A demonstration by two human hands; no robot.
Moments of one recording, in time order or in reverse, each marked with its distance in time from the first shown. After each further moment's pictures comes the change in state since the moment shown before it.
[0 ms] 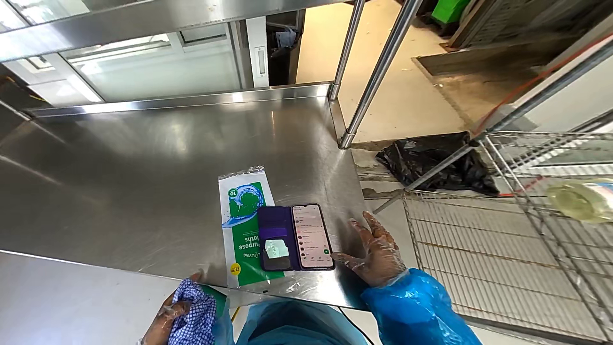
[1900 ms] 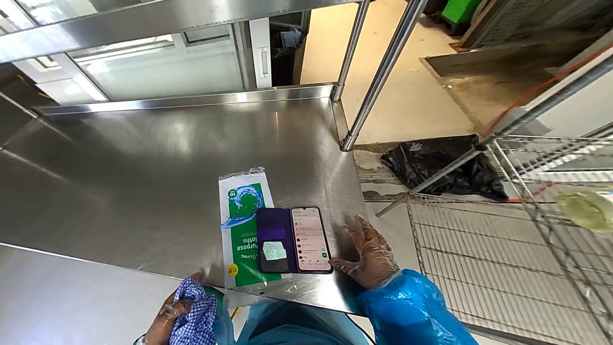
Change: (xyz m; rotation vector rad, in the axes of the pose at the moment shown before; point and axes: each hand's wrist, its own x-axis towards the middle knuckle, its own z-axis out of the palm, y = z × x) left_hand 0.001 -0.005 0.009 0.022 -0.002 0.040; right_hand 0.009 -0.001 -0.002 -0.054 -0.174 0.018
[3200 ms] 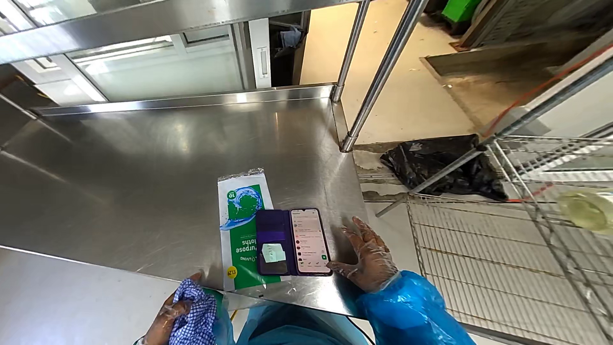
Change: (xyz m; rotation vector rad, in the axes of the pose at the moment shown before) left_hand 0.003 0.001 0.003 0.014 0.023 -0.026; right_hand 0.001 0.001 0.000 -0.012 -0.017 -0.020
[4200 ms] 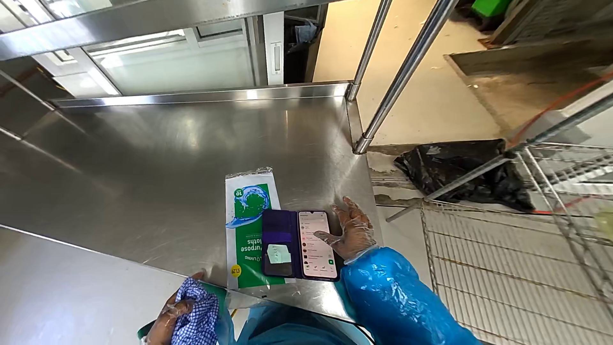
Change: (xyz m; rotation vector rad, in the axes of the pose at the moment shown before) left_hand -0.010 -0.001 0.005 -0.058 0.083 -0.010; right_hand 0.063 -0.026 0.017 0.037 0.081 -0.006
